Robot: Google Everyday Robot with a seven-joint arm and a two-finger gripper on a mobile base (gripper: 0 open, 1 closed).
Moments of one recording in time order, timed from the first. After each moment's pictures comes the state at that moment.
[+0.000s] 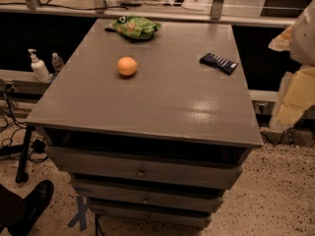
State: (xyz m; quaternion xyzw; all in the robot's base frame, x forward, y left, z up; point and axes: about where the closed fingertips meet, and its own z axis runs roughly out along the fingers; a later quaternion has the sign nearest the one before) arm 0.438 -0.217 0.976 -0.60 0.78 -0.03 0.16
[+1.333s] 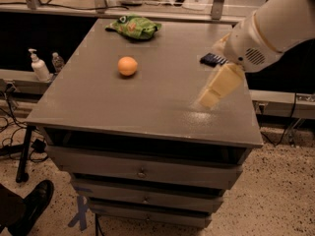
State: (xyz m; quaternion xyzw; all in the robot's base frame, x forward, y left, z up) arm 0.506 -0.116 0.945 -0.56 0.77 0.10 0.28
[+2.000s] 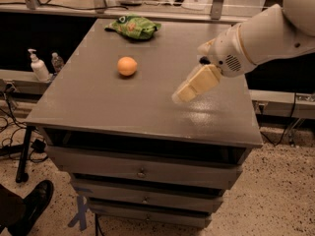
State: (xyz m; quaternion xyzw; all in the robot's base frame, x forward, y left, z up) arm 0.537 -0.076 0.931 -0.51 0.76 0.18 0.36
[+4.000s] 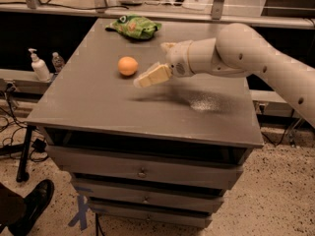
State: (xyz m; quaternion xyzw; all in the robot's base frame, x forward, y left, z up) arm 0.671 0.015 0.871 -0.47 0.69 0.26 0.49
